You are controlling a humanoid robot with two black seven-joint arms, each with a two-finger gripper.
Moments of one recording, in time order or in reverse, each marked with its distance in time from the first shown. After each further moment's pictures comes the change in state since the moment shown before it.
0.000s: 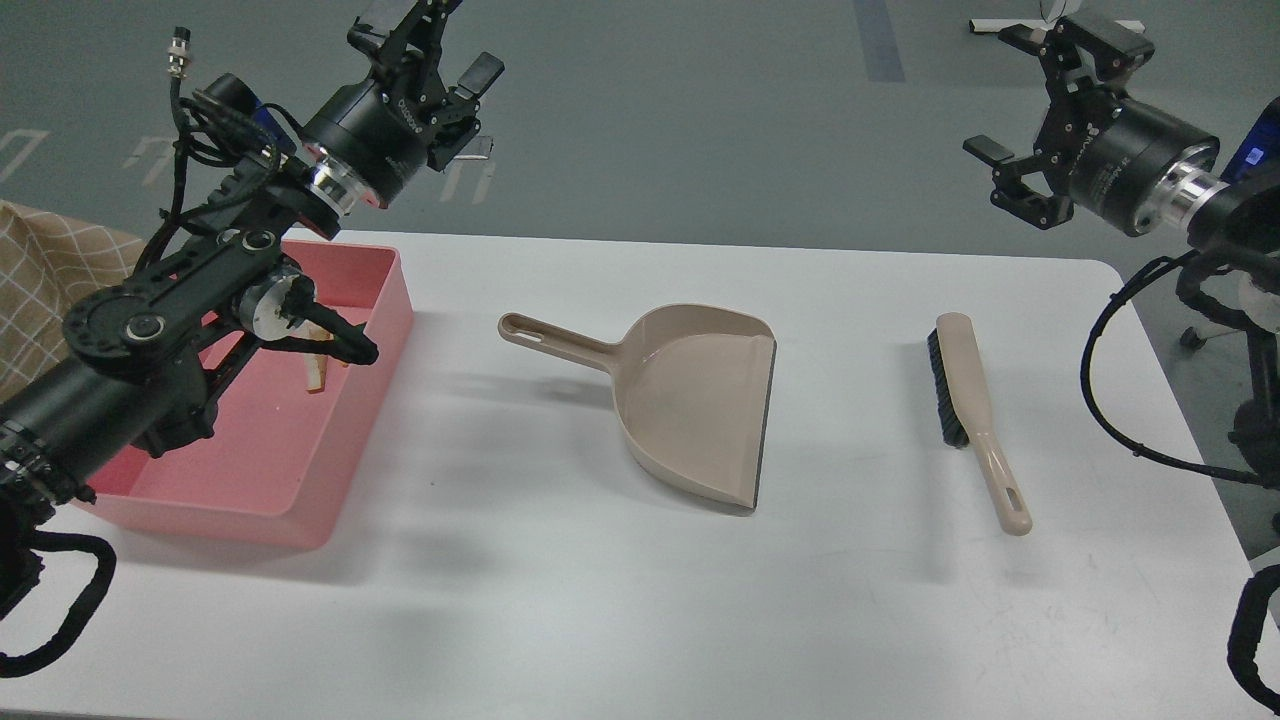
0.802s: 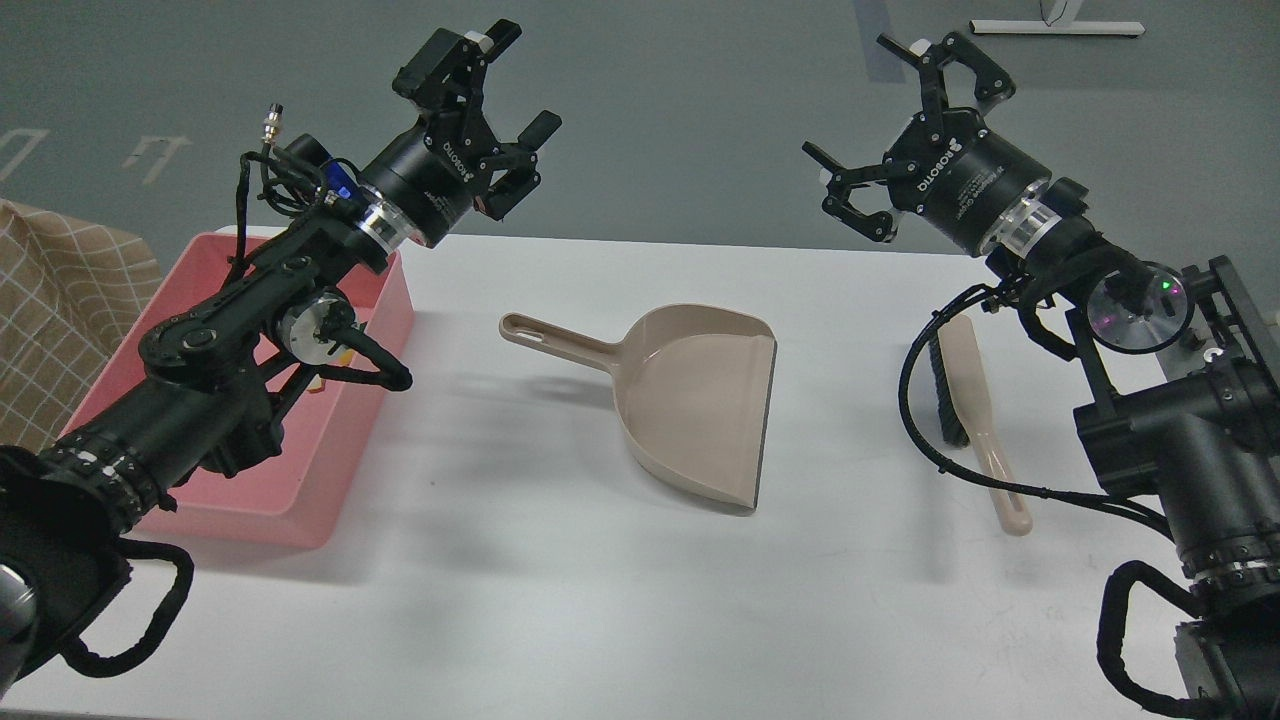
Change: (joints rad) left arm 0.013 -0.139 -0.010 0.189 -0.117 -0.242 0.000; right arm 0.005 0.217 -0.026 -0.124 0.355 0.001 -0.060
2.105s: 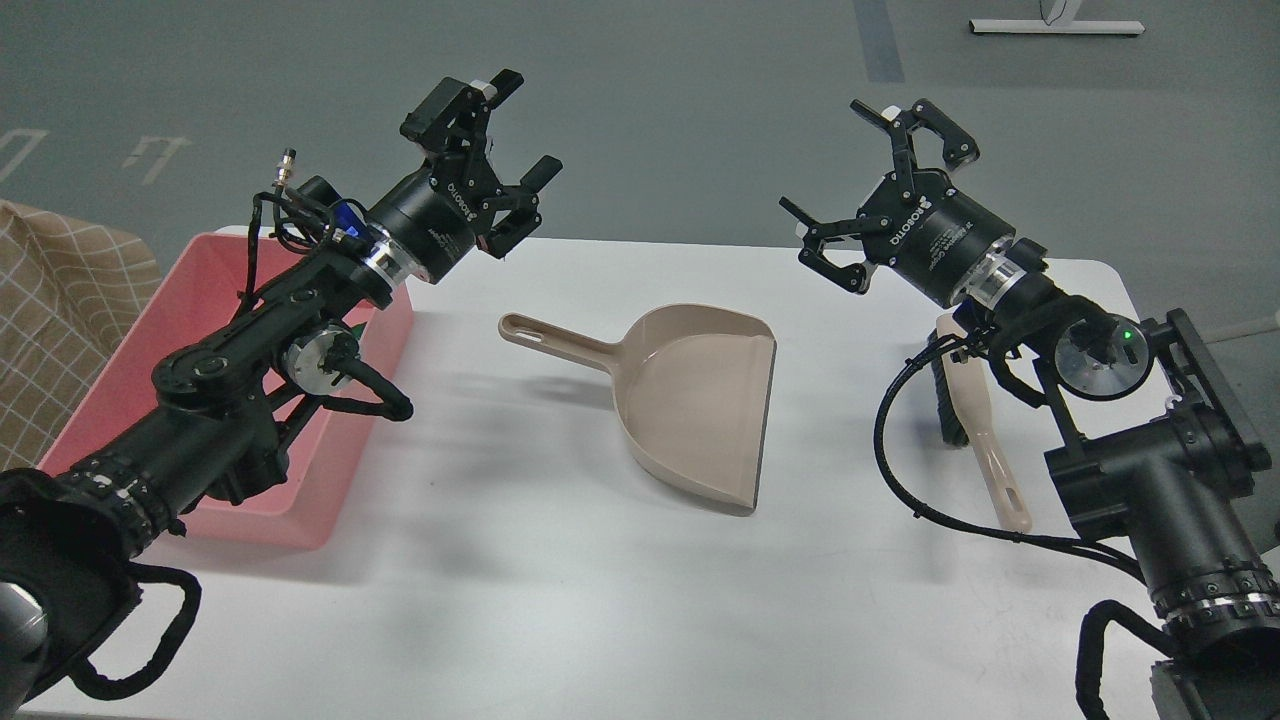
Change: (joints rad) left arm 0.046 -0.011 -0.001 0.021 -0.002 -0.008 0.000; right arm -0.074 0.044 0.001 0.006 0.026 0.000 -0.003
